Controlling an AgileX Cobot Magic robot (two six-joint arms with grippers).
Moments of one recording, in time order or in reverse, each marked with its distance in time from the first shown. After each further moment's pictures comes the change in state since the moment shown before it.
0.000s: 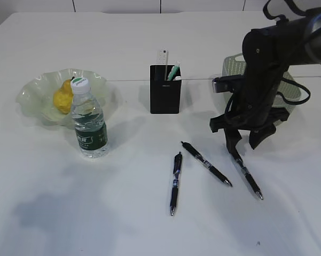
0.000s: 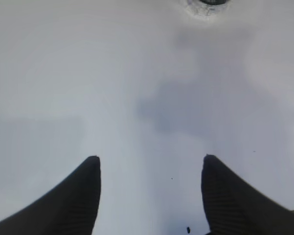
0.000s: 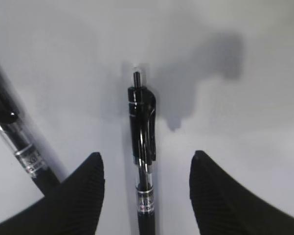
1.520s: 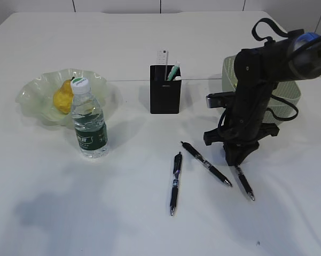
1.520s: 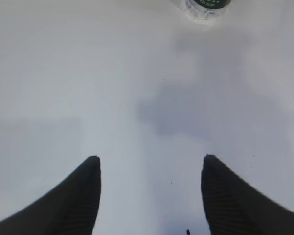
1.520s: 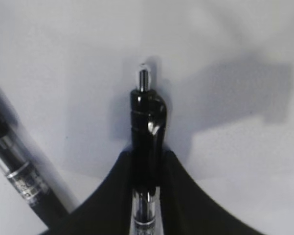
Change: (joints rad) left arm 0.002 0.000 0.000 0.000 -0.012 0.000; right arm -0.004 0.088 -0.004 0.059 -0.029 -0.036
